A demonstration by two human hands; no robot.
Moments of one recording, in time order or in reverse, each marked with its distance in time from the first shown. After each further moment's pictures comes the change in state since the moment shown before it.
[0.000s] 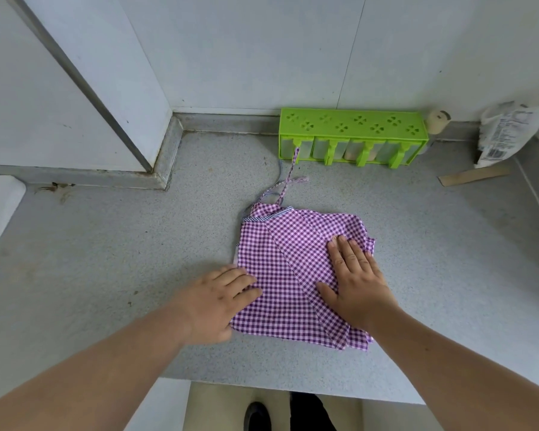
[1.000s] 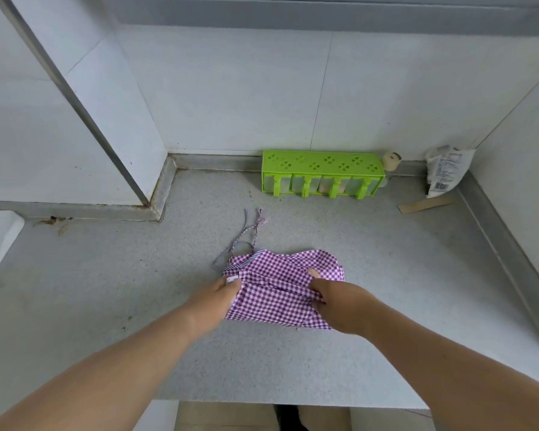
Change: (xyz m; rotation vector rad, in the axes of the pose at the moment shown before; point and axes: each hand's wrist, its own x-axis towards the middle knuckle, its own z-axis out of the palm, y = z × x) left_hand 0.001 0.017 -0.065 -1.397 0.099 -0.609; right_hand -0.032 -0.023 -0.093 0.194 -0.311 0.065
